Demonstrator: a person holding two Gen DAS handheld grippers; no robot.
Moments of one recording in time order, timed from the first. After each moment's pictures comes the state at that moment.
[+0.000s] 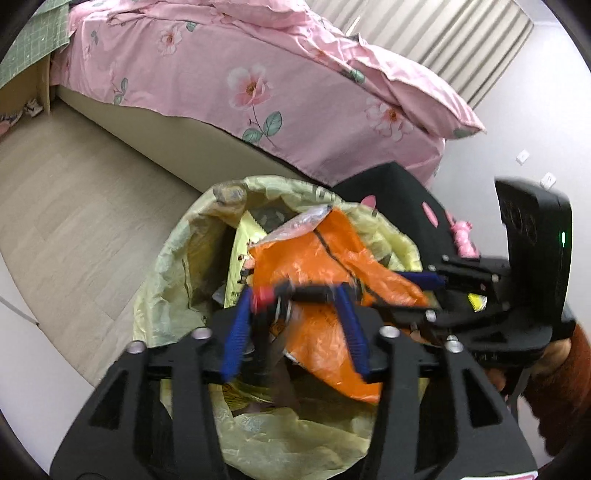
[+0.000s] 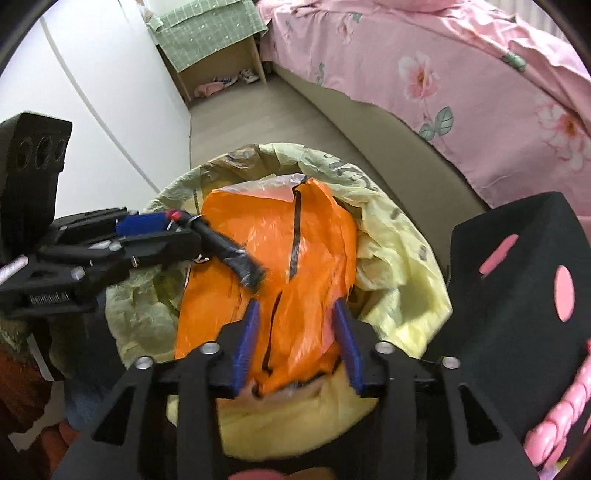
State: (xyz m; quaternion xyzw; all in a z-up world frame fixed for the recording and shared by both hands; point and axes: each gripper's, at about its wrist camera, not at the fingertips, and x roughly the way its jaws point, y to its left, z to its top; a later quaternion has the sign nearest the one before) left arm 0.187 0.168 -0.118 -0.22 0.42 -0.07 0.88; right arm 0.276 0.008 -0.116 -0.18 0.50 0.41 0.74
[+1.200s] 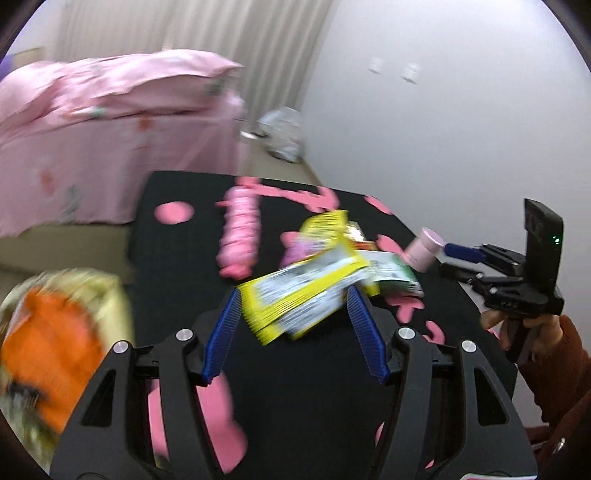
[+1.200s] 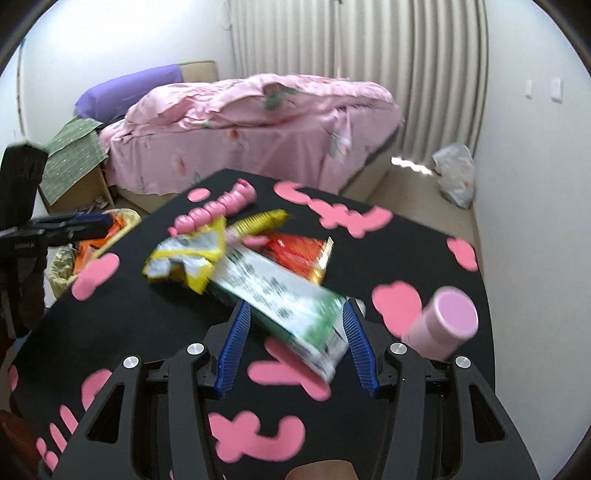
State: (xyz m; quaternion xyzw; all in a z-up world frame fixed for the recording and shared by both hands) left arm 0.192 -0.091 -0.044 -0.03 0.36 -0.32 0.87; right arm 0.138 -0.368 -0.054 -0.04 0.35 0.13 0.93
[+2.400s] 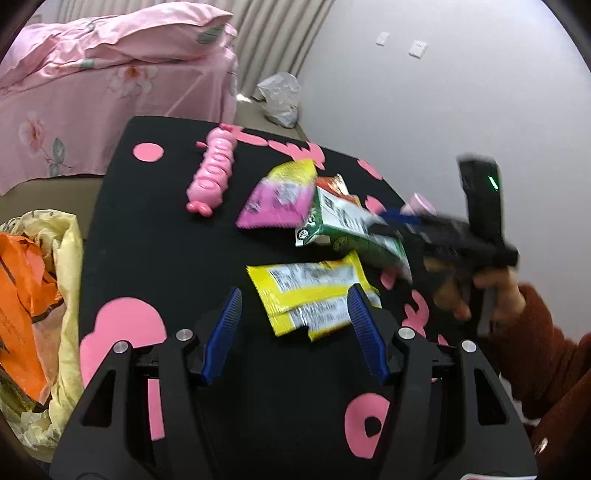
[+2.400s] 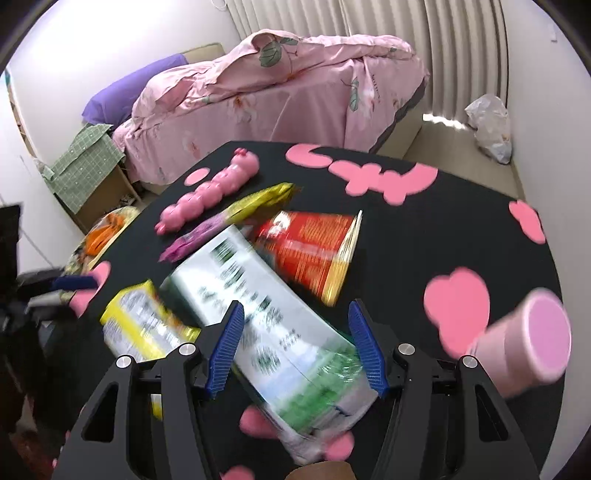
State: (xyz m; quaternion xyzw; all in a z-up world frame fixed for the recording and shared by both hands) left arm 0.176 -0.101 -0.073 -0.07 0.43 -0.31 0.85; right arm 0.207 -0.368 -0.099 0.03 0.42 0.20 0.88
